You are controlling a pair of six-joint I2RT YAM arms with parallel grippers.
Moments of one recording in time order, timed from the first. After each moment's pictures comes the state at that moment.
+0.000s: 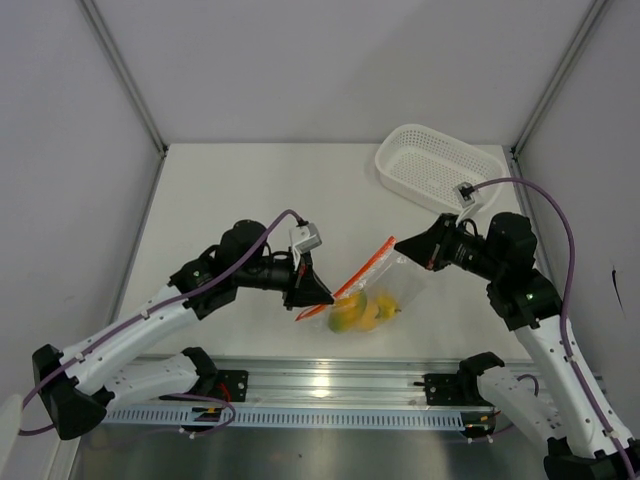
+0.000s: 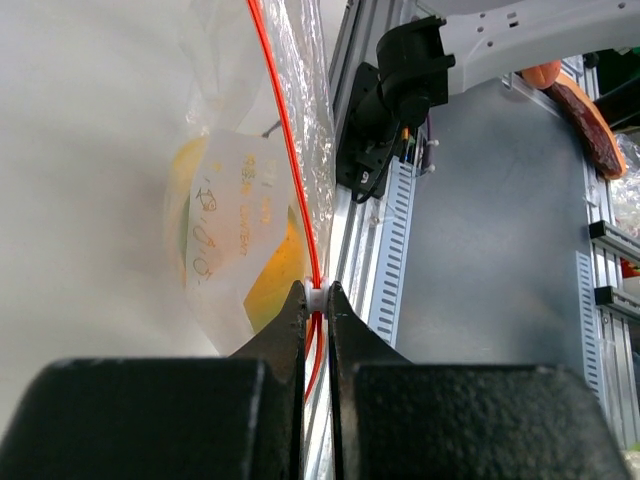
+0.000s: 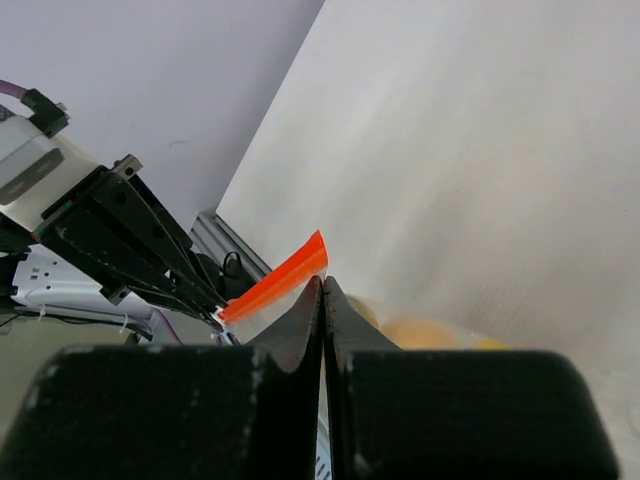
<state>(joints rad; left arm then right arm) -0.82 0.98 0.92 -0.35 0.66 -0.21 0.33 0.76 0.93 -0.40 -0.57 0.60</state>
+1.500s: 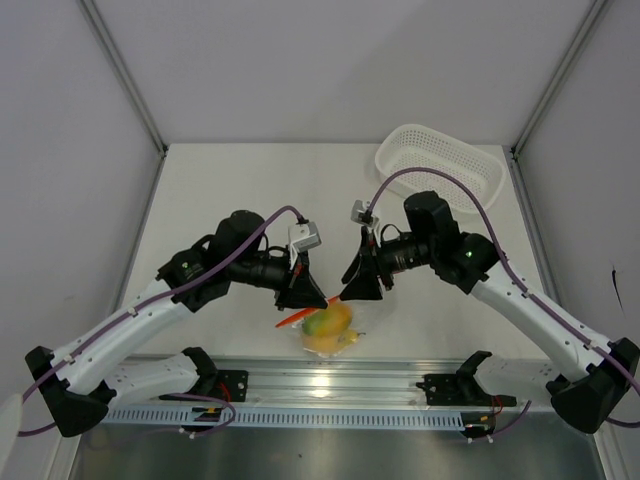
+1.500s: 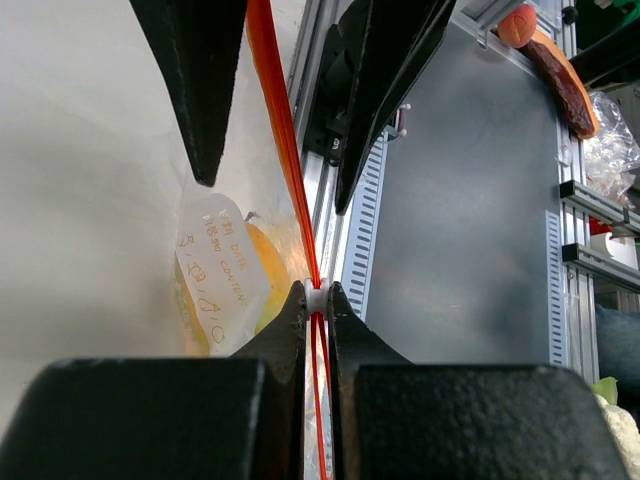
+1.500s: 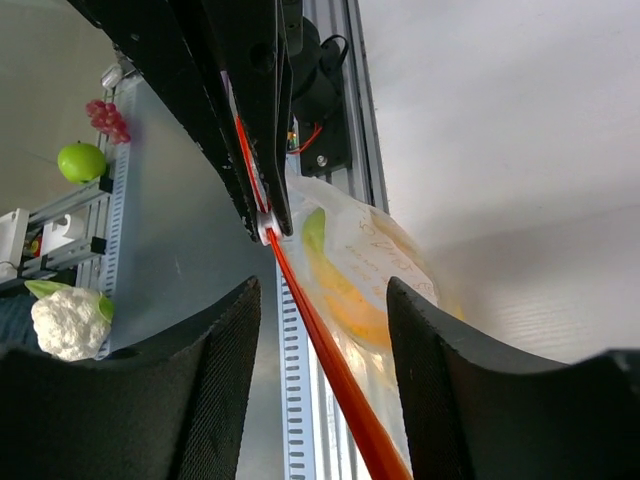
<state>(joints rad) -0.82 1.00 1.07 -0.59 0.71 -0.15 0.71 1.14 1.14 -0.52 -0.90 0.08</state>
